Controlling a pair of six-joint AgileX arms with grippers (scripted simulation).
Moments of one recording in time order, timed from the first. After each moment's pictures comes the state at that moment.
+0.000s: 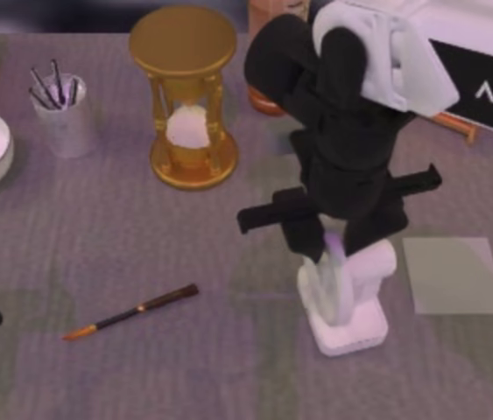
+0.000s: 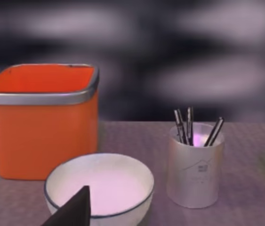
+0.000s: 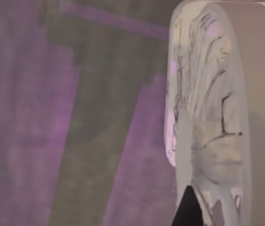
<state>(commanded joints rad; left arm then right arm) 0.00 0.00 0.00 0.00 0.00 0.00 0.73 1.98 1.69 -1.28 0.00 0.48</state>
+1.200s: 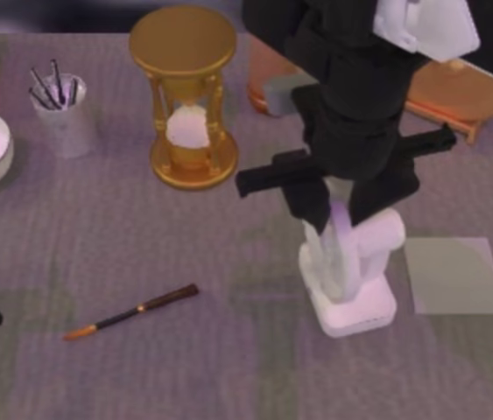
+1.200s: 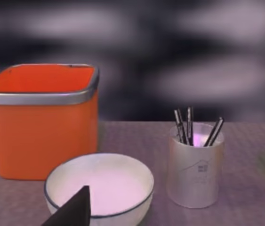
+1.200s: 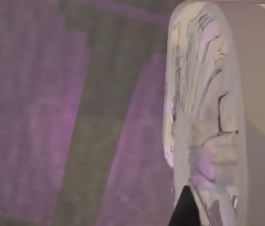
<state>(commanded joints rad) 0.00 0.00 0.00 0.00 0.00 0.00 0.73 1.99 1.91 -1.48 0.00 0.47</state>
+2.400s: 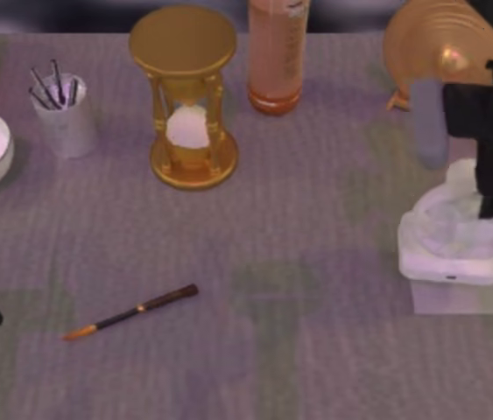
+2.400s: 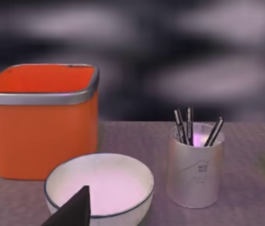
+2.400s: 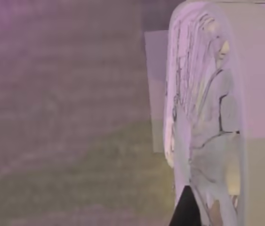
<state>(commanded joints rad) 0.00 0.00 0.00 0.00 0.00 0.00 0.35 1.80 1.63 -1.42 -0.02 -1.11</state>
